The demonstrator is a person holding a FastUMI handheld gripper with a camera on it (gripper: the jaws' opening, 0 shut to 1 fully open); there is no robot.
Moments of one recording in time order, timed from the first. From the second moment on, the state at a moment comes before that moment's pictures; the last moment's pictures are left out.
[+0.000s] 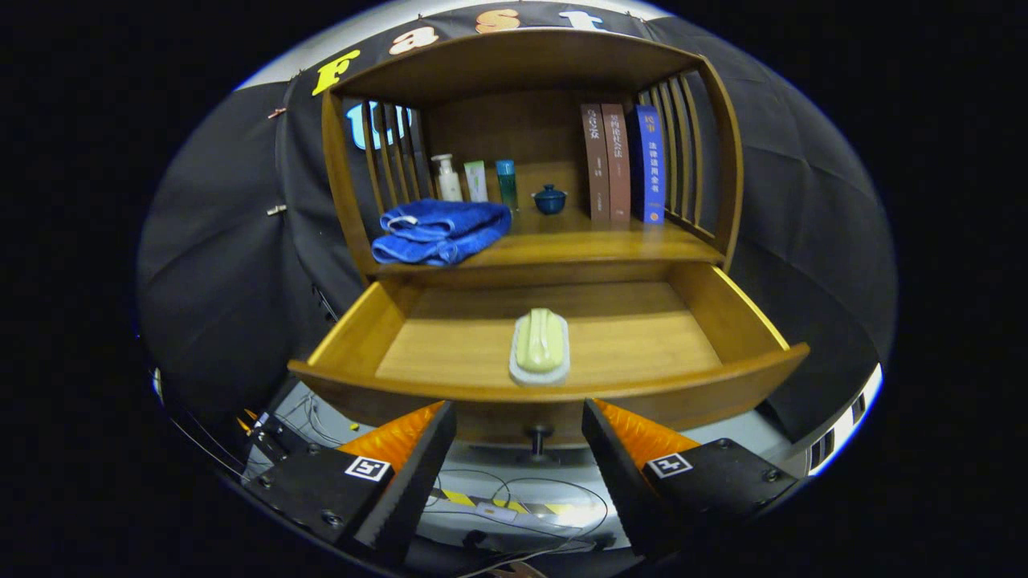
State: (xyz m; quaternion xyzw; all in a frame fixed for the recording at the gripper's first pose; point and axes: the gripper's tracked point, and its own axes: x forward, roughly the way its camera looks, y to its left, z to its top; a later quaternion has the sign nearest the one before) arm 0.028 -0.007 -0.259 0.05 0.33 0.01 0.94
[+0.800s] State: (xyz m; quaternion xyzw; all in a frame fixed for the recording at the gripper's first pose) arm 0.176 -0.020 -0.347 0.03 0.50 -0.01 0.87
